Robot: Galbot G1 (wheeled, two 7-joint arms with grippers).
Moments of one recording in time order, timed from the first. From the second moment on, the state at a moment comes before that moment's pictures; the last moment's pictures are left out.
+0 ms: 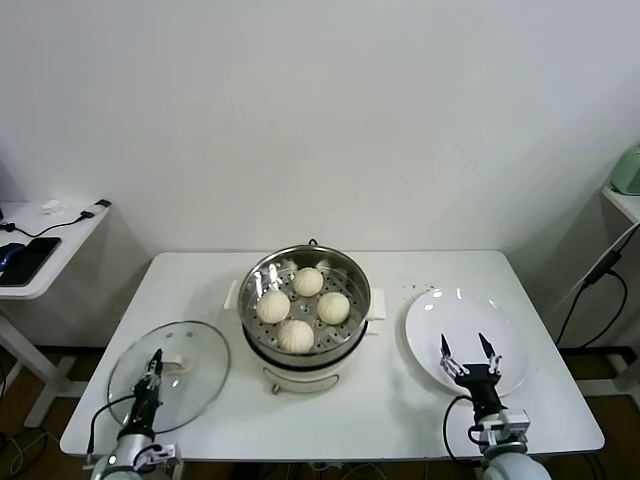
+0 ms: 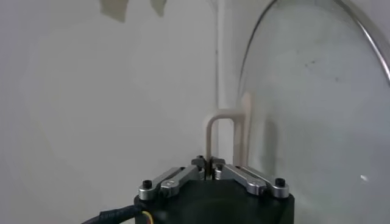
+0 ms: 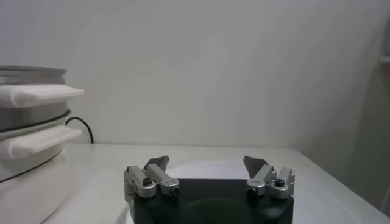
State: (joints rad) left arm 1.39 -1.27 -0.65 -1.42 1.25 -0.02 -0.40; right arm -1.41 1.15 0.44 1.66 0.36 0.20 0.12
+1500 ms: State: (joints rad) left arm 1.16 -1.27 -0.17 -2.09 1.33 0.66 0.26; right arm -1.50 1.16 0.45 1.74 0.32 0.22 0.12
